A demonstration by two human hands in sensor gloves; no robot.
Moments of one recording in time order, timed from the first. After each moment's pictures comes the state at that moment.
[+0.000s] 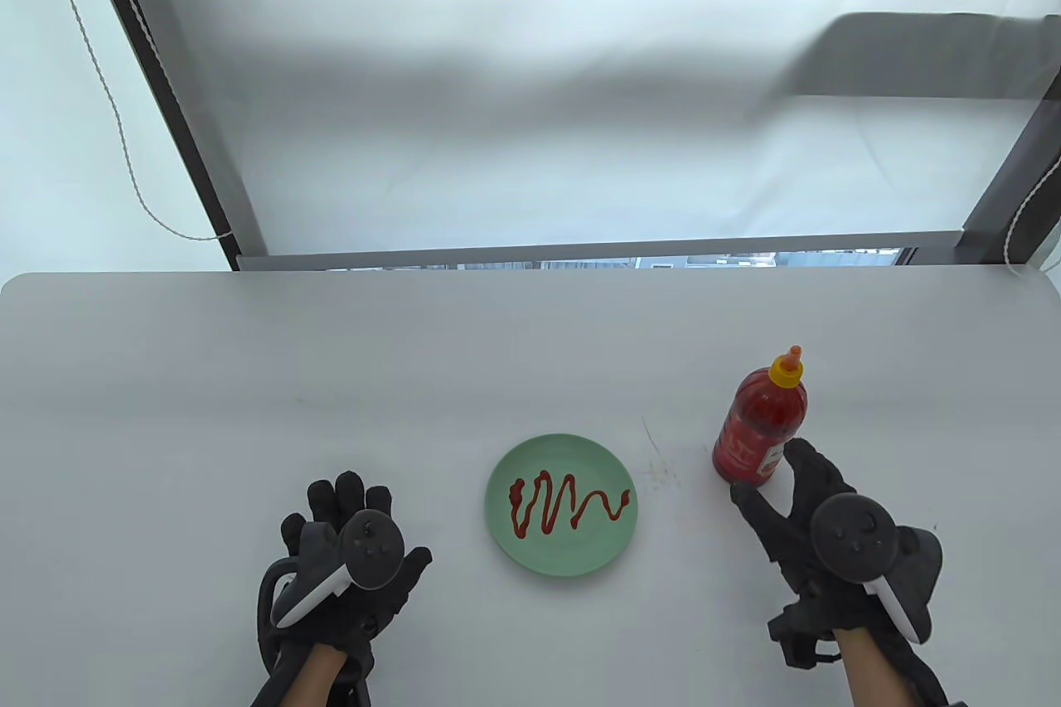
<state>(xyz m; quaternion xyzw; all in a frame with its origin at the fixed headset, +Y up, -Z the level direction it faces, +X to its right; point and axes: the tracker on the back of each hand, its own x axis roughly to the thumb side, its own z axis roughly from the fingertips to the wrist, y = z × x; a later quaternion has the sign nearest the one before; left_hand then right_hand) -0.204 -0.733 -0.280 -0.19 -0.05 0.11 0.97 0.264 -0.665 -0.261 0.00 -0.12 0.97 0.21</state>
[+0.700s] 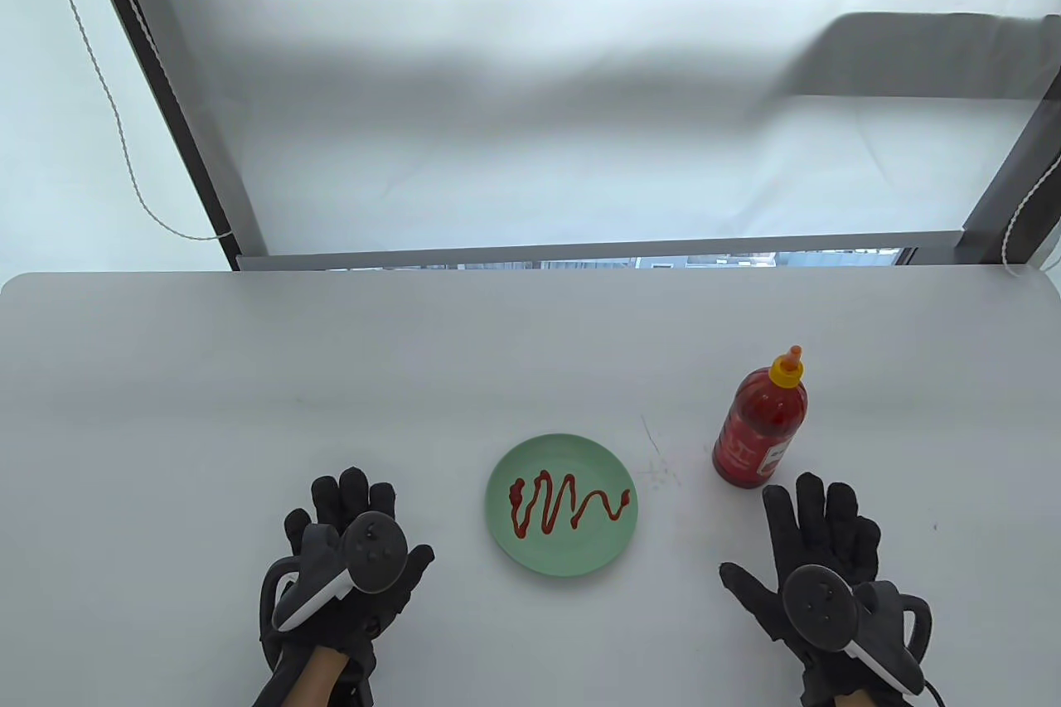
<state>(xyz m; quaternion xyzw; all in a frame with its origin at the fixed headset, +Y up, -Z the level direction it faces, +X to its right) -0.201 -0.729 -0.279 -0.17 -0.06 0.10 0.98 0.265 -0.724 -0.245 0.04 -0.04 1.00 0.06</state>
